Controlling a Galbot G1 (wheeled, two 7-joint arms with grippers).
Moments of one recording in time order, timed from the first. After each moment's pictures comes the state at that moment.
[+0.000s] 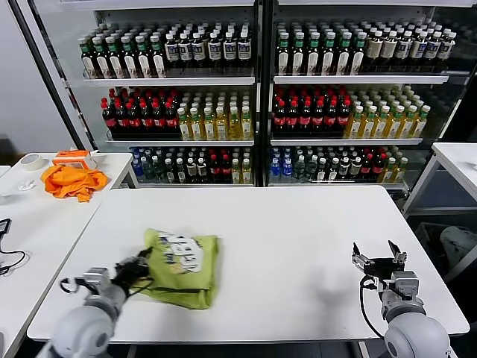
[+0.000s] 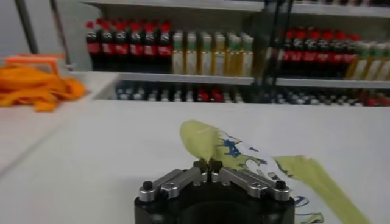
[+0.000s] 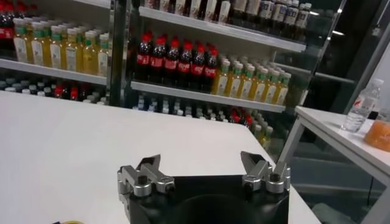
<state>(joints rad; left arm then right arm) 1.32 -0.87 -0.49 -1.99 -0.80 0.45 -0.28 -1.39 1.01 0.56 2.07 0.43 -0.48 0.33</state>
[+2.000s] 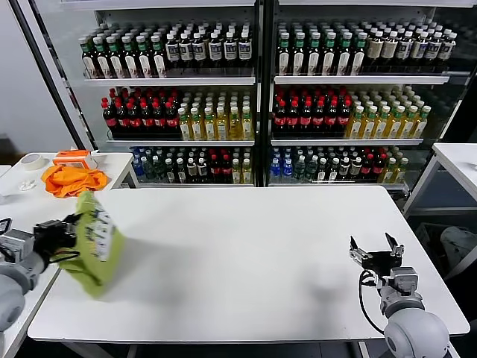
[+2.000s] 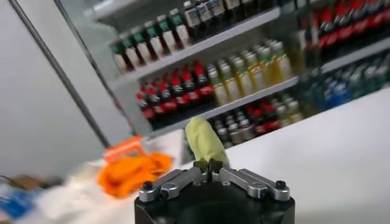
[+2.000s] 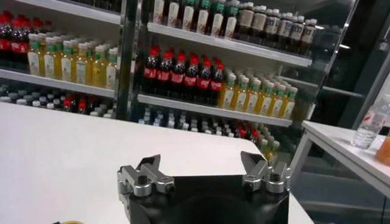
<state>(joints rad) 1.47 -0.59 -0.88 -2.07 -0.62 0.58 -0.11 -1.36 1.01 0.55 2.06 0.41 -0.44 0.30</state>
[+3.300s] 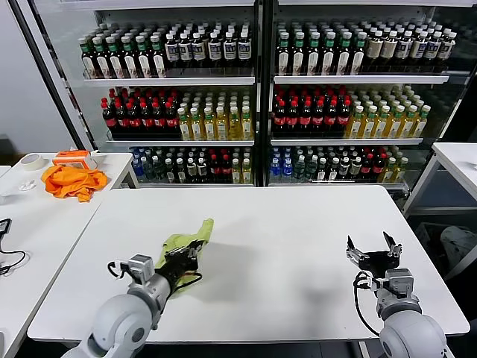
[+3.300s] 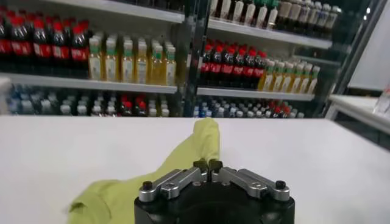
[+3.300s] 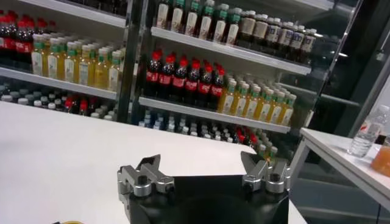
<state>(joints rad) 1.14 -1.04 -0.23 -2.09 -0.79 0.56 -0.27 -1.37 1.02 0.54 2.11 0.35 -0.48 0.32</state>
